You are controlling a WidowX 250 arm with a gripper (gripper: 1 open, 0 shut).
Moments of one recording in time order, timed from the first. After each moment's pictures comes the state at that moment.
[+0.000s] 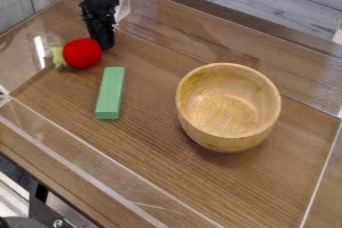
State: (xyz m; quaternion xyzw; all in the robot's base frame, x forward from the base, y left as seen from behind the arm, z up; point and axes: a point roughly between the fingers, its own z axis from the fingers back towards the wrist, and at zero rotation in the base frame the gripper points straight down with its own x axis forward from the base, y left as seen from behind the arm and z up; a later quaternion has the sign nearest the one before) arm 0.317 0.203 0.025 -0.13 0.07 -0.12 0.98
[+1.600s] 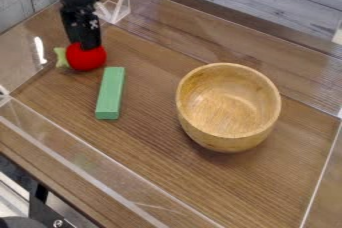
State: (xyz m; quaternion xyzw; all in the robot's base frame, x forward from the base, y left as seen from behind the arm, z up) arm 0.307 0.198 0.038 -0.12 0.07 -0.17 0.98
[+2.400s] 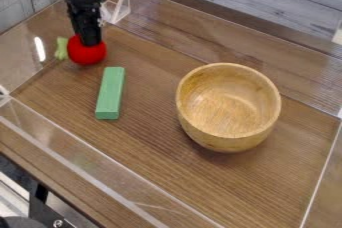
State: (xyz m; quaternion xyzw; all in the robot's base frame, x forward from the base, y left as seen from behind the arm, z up) arm 0.304 0.207 0.064 -0.11 0.05 -0.12 0.98
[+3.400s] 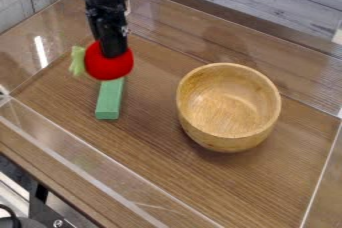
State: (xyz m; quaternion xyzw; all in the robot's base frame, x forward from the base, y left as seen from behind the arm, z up) arm 0.248 0.082 0.107 -0.11 0.02 -0.20 0.97
